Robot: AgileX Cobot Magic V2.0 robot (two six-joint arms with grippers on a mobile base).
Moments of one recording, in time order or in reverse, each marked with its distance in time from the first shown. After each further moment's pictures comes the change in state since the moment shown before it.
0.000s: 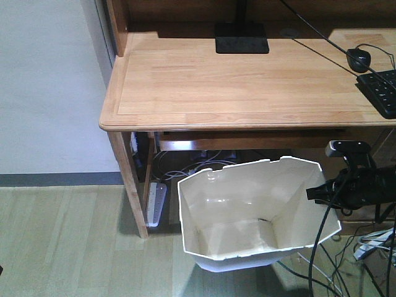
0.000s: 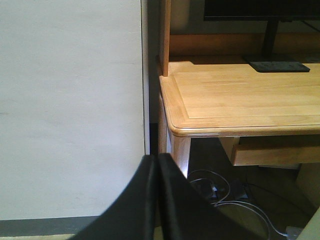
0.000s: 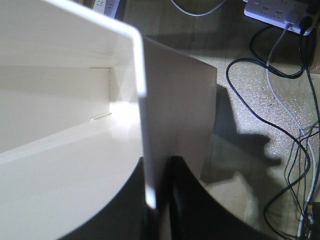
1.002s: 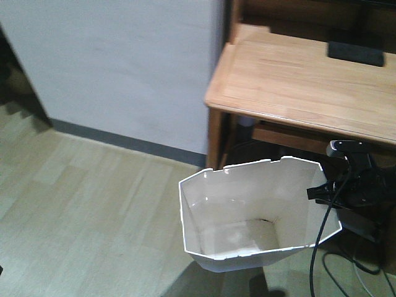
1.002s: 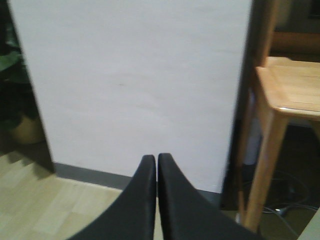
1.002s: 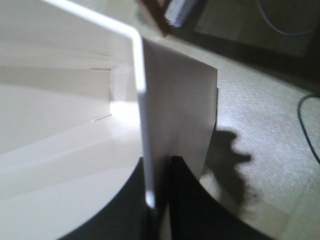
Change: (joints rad) left arm 0.000 0.000 0.000 0.000 0.000 0.000; right arm 0.000 0.000 0.000 0.002 -0.006 0.000
